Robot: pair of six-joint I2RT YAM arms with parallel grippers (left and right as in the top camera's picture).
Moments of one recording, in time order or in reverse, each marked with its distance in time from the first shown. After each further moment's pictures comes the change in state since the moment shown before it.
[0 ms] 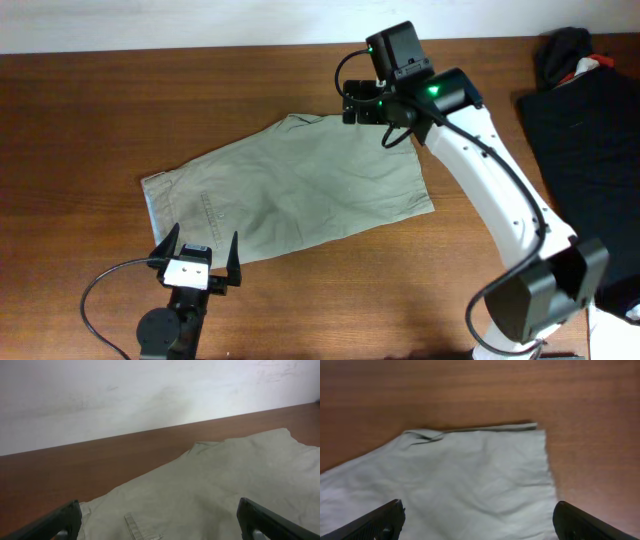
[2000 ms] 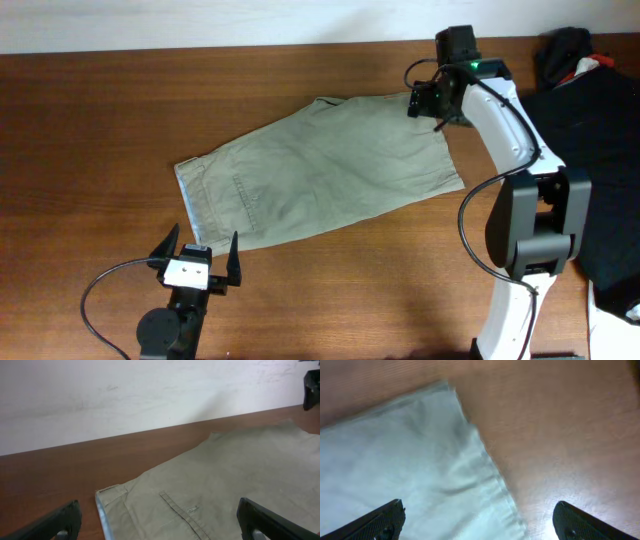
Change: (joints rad) left arm 0.000 0.000 0.000 0.000 0.000 0.000; right arm -0.312 0.279 0.001 0.053 -0.015 -0.055
